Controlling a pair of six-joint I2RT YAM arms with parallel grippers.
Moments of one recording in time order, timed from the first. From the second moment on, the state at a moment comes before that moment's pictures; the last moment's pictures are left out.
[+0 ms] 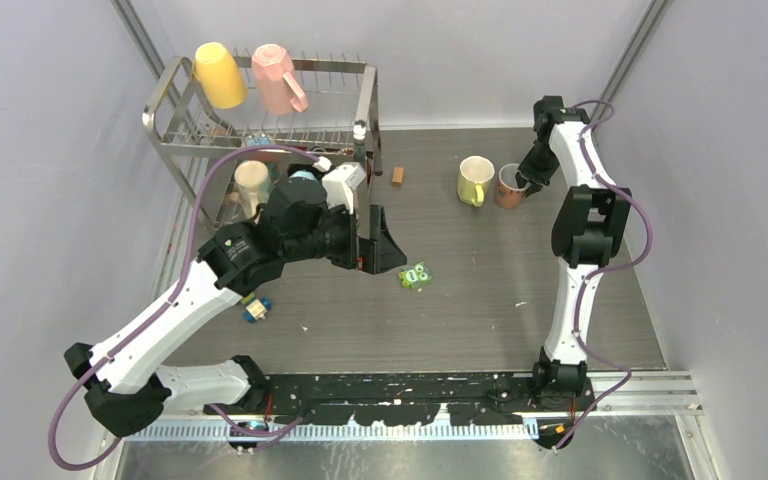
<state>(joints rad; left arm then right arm) -0.86 1.13 1.36 -0.73 0.18 -0.60 -0.05 2.27 2.12 -1.17 0.12 0.61</state>
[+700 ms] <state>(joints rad) -0.86 1.15 1.44 -0.76 0.17 -0.59 -0.05 2.01 2.01 -1.12 0.11 0.62</state>
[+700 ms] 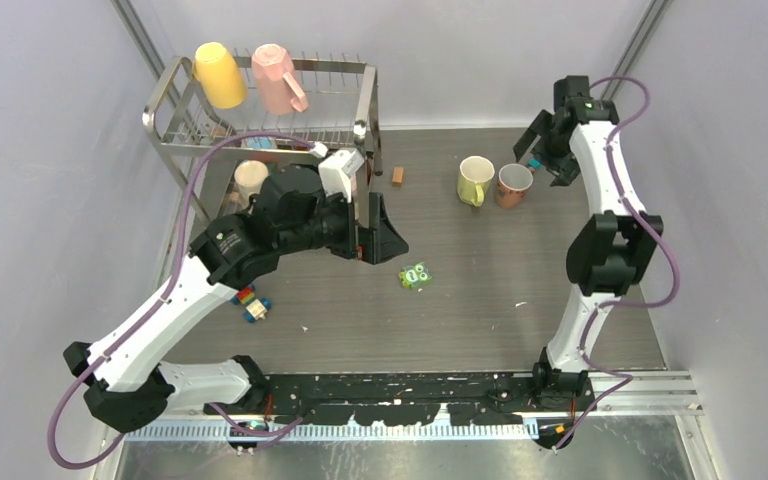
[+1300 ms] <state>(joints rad) -0.86 1.23 1.85 -0.86 -0.28 -0.39 0.12 1.47 1.60 -0.94 0.12 0.62</state>
